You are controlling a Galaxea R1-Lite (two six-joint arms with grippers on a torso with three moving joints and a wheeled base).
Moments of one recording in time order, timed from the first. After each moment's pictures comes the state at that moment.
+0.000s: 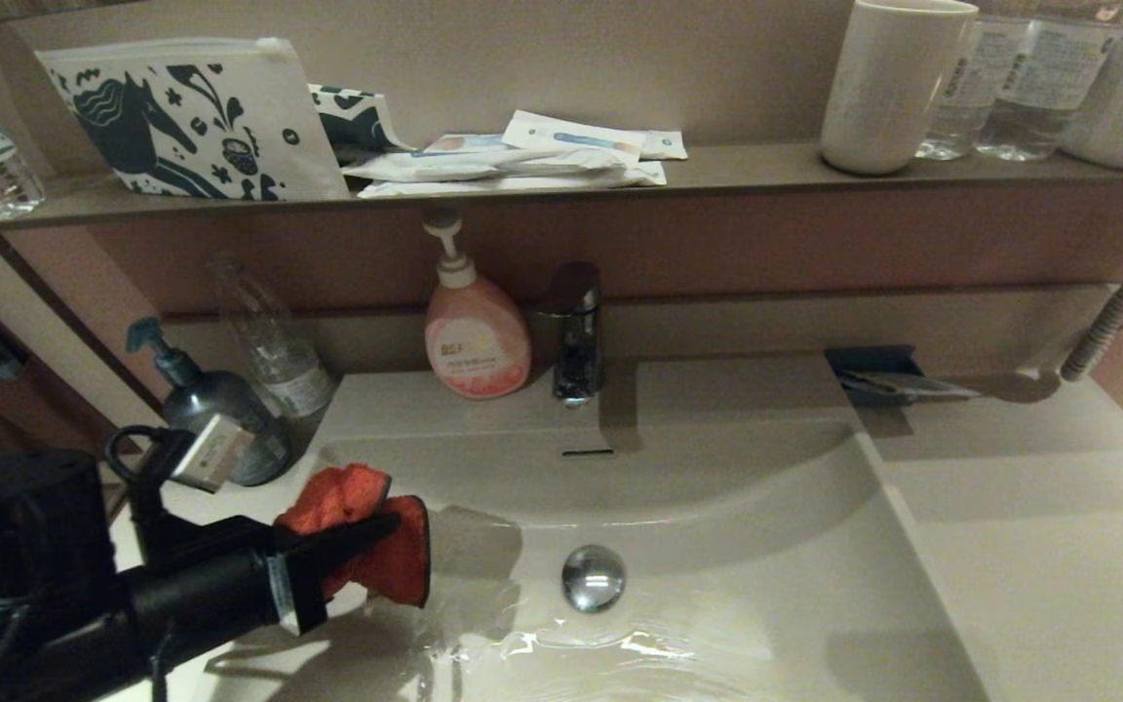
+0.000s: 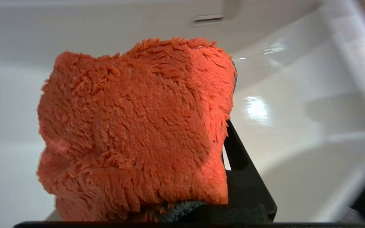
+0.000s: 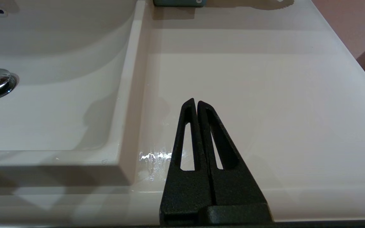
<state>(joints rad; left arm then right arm) -0.28 1.38 -0.27 -0.78 -0.33 -0.21 -0.01 0.00 0.00 0.00 0.03 -0.03</state>
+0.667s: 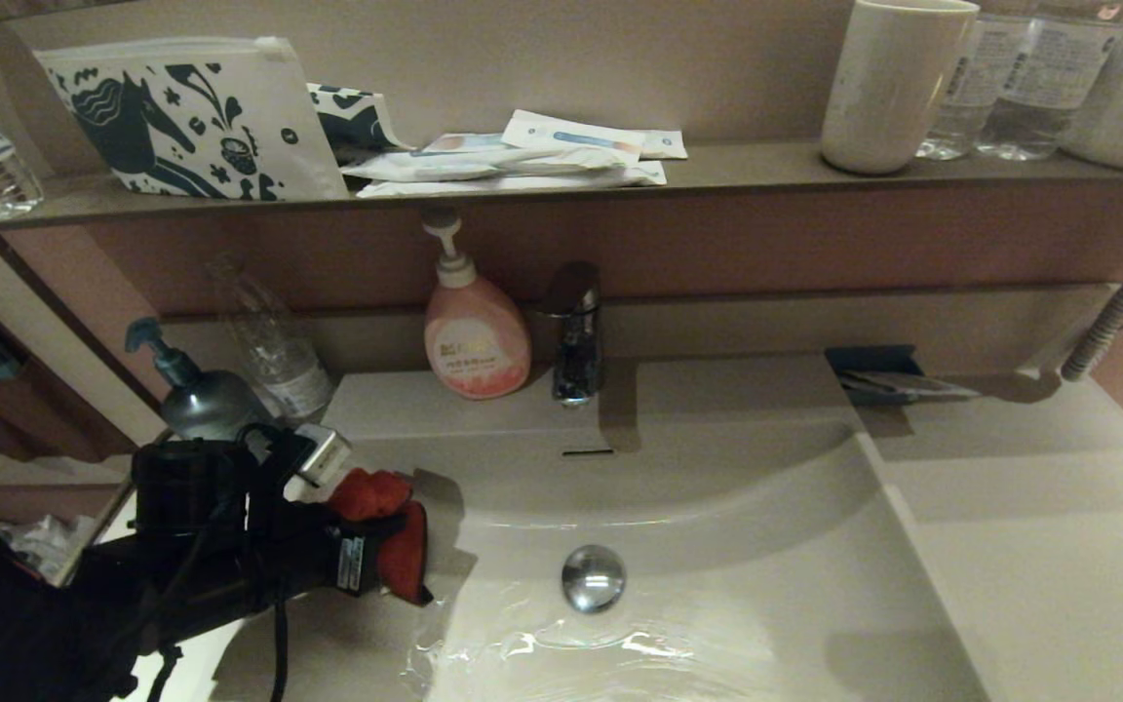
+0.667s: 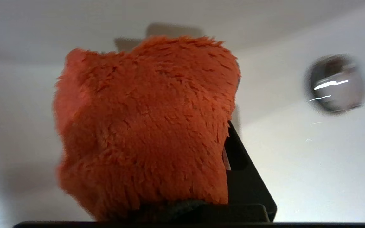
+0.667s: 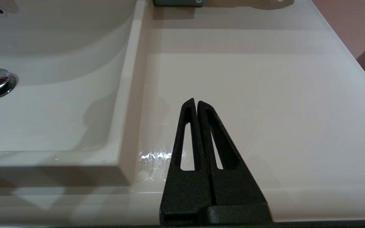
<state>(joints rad) -0.14 1.75 -0.37 -0.84 -0.25 0.12 -0.01 0.00 0.00 0.00 0.03 -0.03</state>
